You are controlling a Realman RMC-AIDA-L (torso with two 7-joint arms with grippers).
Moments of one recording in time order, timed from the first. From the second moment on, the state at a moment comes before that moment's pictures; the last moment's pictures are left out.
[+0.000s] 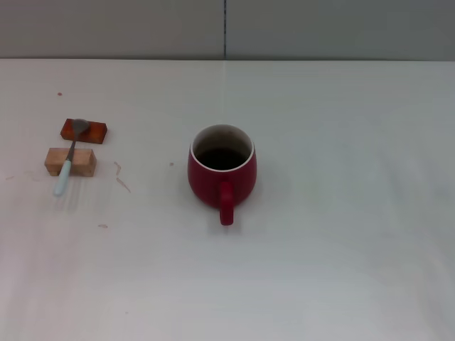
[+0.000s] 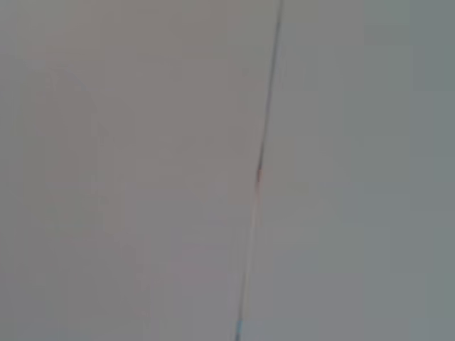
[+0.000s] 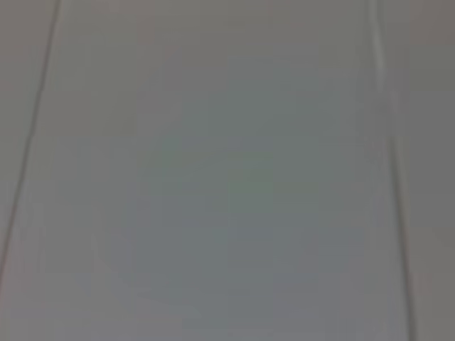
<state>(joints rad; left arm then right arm) -0.37 -2.07 0.66 -0.01 0.51 1.63 -0.33 0.43 2.07 0.46 0.02 -1.87 -1.59 0.23</state>
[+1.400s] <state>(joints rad) -0.32 -2.06 0.69 -0.86 0.72 1.84 0.38 0.60 2.01 0.61 -0.08 -1.87 -1.37 0.23</state>
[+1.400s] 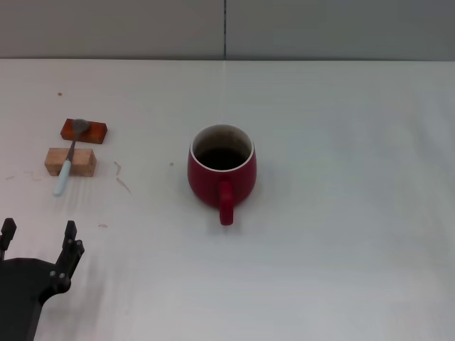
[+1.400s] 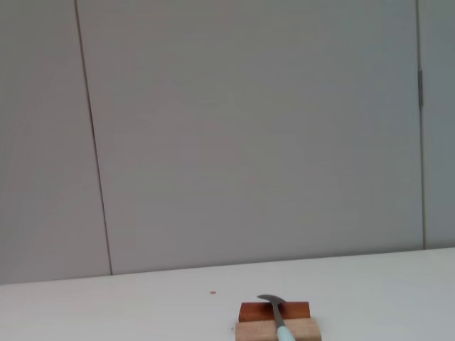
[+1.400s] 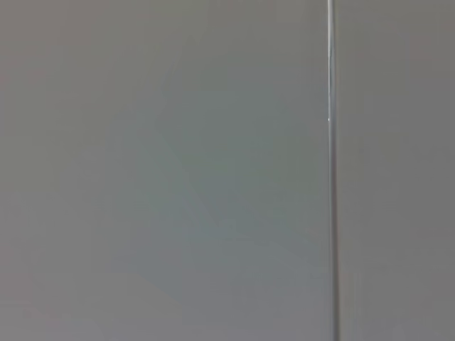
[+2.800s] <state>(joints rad) -0.38 -2.06 0.62 -0.63 0.73 1.52 0.25 0.54 2.03 0.61 -0.08 -1.84 -1.42 0.23</state>
